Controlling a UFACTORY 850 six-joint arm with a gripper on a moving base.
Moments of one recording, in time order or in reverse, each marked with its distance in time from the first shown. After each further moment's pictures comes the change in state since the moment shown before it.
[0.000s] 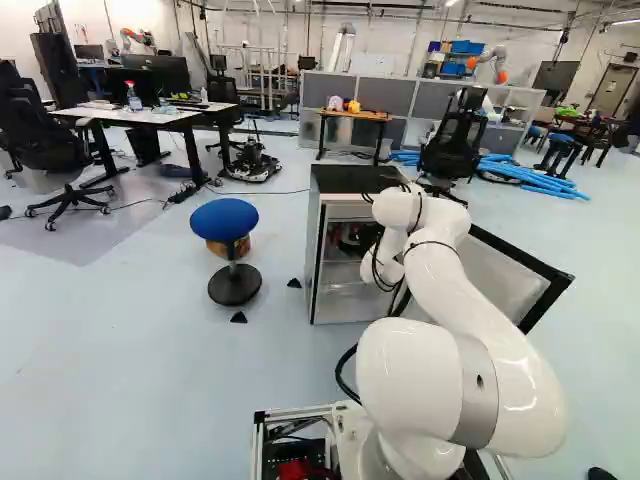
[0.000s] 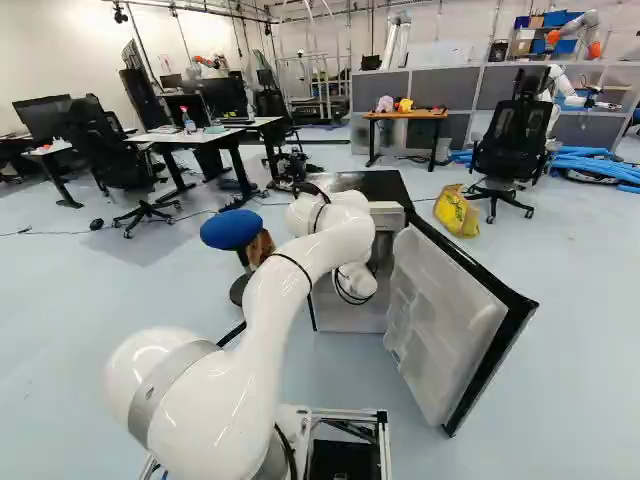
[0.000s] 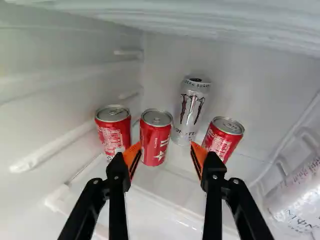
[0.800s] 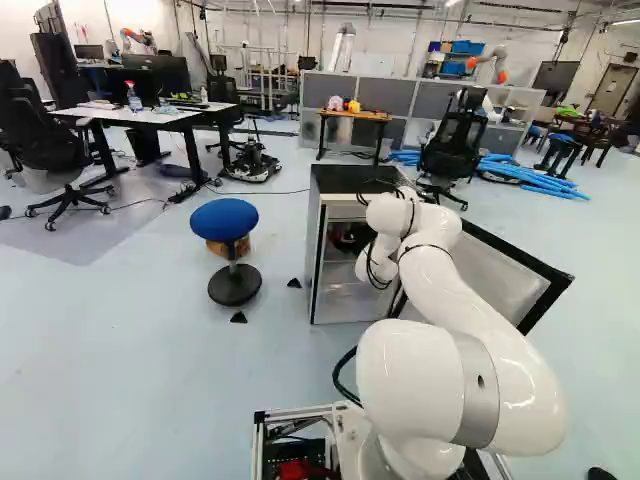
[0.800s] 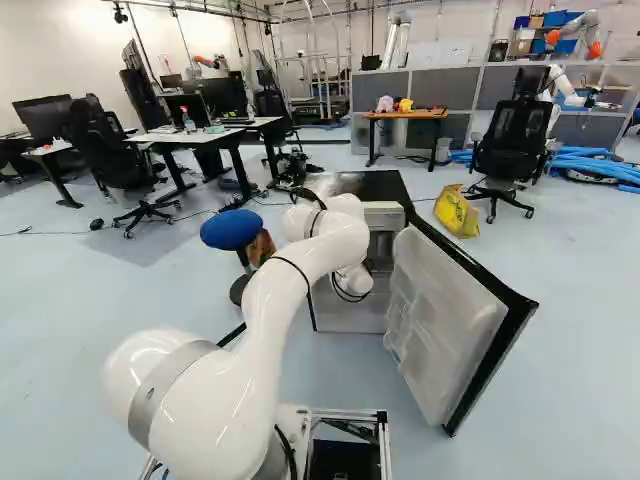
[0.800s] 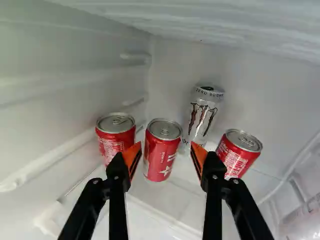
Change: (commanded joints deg) arm 1.8 -3.0 -5.5 0.0 0.0 0.0
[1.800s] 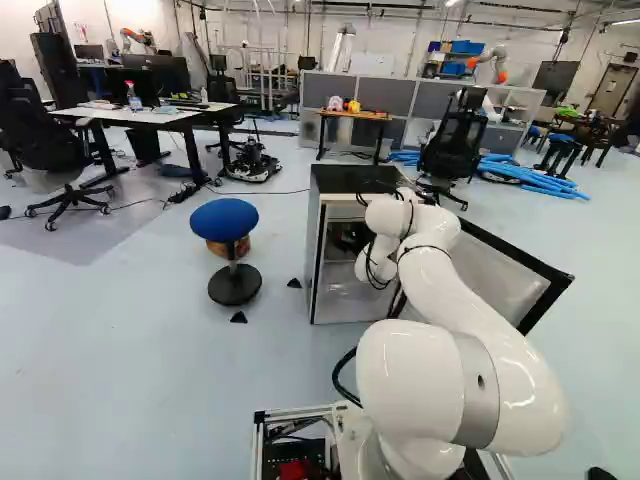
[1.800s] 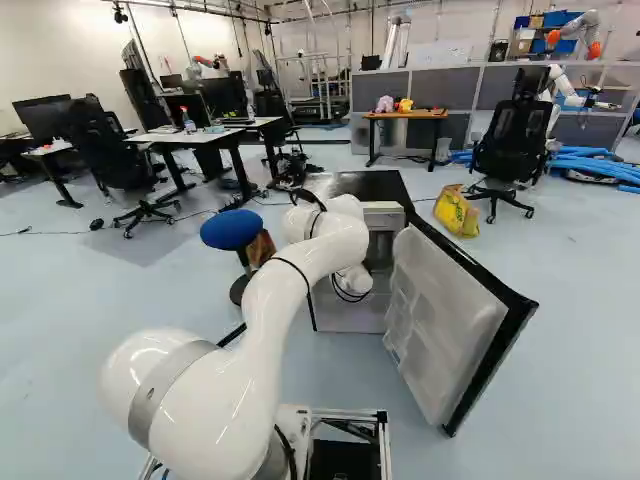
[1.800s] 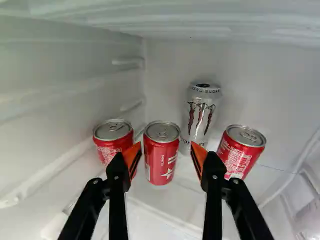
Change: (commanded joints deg) arm 0.1 -0.3 -0.6 0.0 0.0 6.1
